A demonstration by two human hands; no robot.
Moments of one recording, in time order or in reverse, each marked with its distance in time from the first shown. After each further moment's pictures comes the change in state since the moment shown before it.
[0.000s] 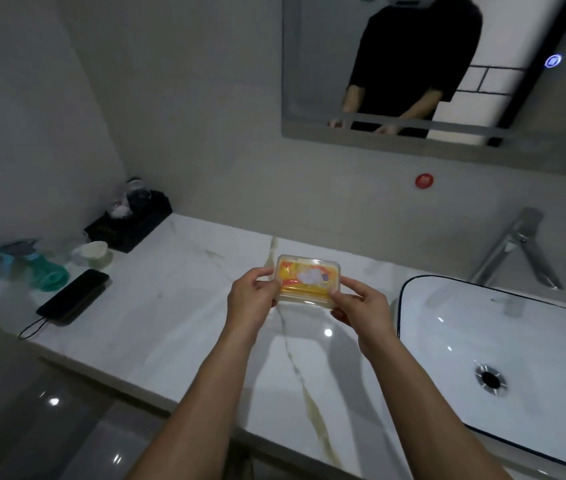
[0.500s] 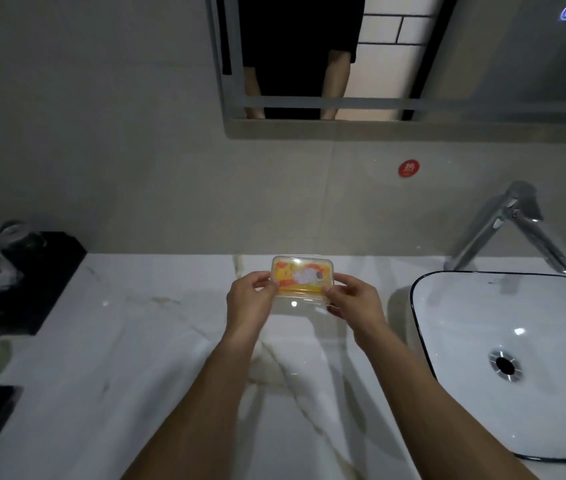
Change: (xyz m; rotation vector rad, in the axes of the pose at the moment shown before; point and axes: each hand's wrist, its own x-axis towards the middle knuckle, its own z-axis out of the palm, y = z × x) left_hand 0.184 -0.006 0.047 0.244 -0.261 0.021; right_hand 0.142 0.019 0.041 -0.056 0.308 0.083
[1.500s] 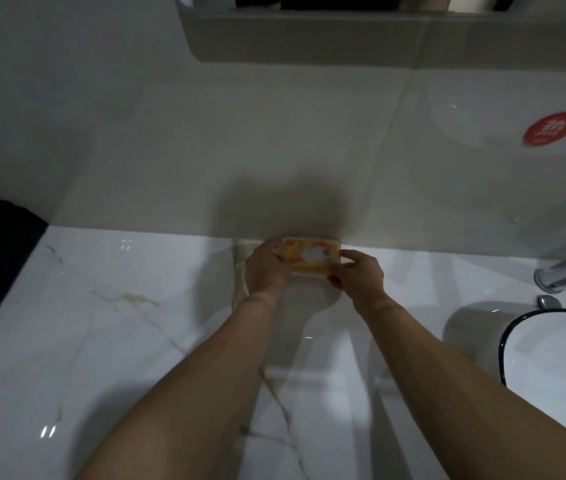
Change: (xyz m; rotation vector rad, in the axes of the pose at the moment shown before) left_hand 0.174 -0.043 0.085 0.351 0.048 -0.143; right_hand 0.201 0.057 0.061 -0.370 -0.003 0.153
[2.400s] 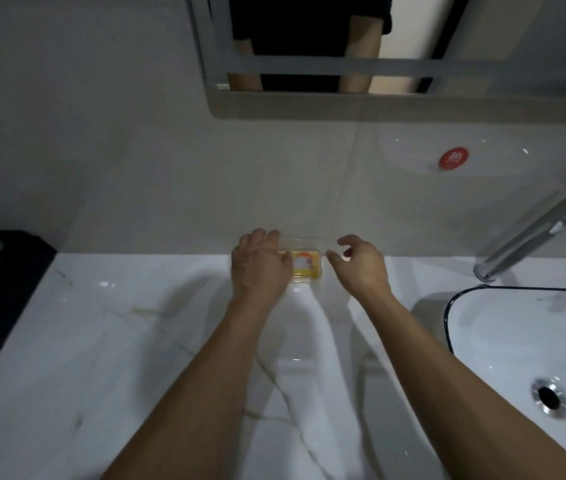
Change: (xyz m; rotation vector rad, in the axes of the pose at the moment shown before) left_hand -0.063 0.035 -0.065 0.461 0.136 0.508; right_hand -0.104 -0.067 -0.061 -0.363 0.165 -0.301
